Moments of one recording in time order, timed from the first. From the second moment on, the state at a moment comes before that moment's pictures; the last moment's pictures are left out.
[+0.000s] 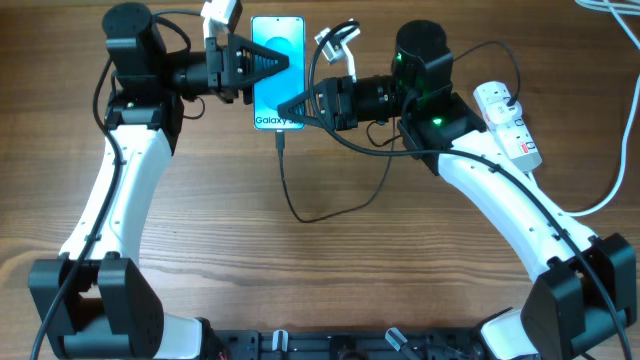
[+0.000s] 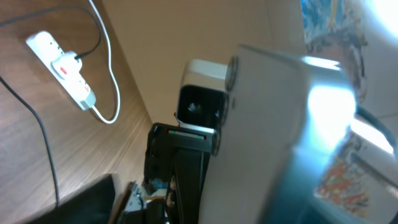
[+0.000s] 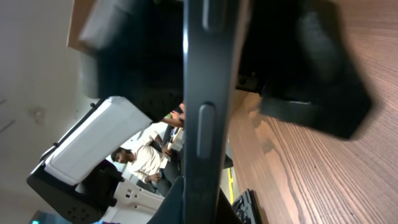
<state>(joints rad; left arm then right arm) -0.01 1.62 1.28 0.20 1.53 -1.11 0.46 1.65 1.30 0.19 -1.21 0.89</state>
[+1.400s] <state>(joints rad) -0.05 1.62 1.28 -0.83 0.42 -0.51 0.39 1.65 1.16 -0.78 -0.27 0.25</state>
